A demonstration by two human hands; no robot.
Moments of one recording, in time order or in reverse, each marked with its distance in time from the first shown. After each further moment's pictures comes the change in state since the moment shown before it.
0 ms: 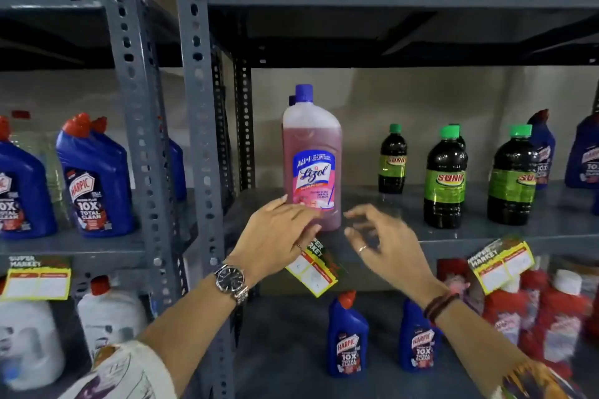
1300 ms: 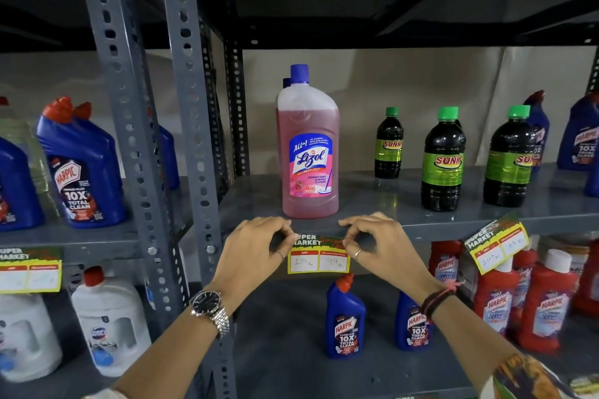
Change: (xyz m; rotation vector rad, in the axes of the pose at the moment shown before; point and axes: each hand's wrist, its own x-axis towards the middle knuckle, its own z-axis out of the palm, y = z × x) left_hand -0.049 -0.002 0.015 -0.296 -0.022 -0.398; right_hand -0.013 0.021 0.023 0.021 -0.127 0.037
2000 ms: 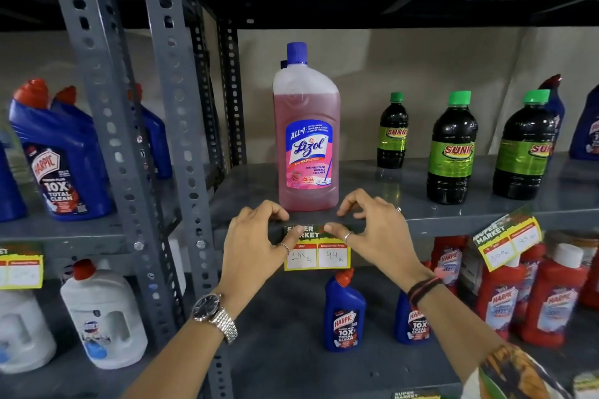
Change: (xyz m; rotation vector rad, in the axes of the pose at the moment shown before) left_hand 0.003 0.004 0.024 -0.060 0.121 -0.173; right_hand 0.018 -0.005 0.011 -0.105 0.140 0.070
